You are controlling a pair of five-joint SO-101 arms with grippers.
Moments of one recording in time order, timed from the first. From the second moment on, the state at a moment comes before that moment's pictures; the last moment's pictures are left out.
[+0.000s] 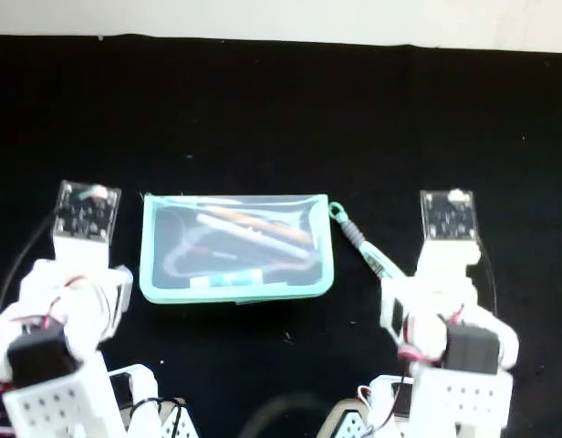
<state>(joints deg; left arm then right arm) -23.1 -67.1 46.3 86.9 -19.9 -0.3 -63.4 47.8 86.2 5.8</state>
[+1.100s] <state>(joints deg) -23.1 -43.6 42.8 86.3 -19.9 2.1 -18.6 45.8 60.4 20.2</state>
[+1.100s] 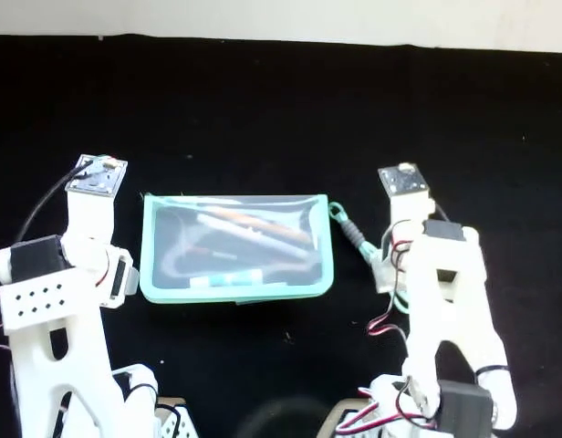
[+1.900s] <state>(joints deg) -23.1 -43.6 42.8 86.1 -17.4 3.8 -12.6 45.8 60.6 24.0</state>
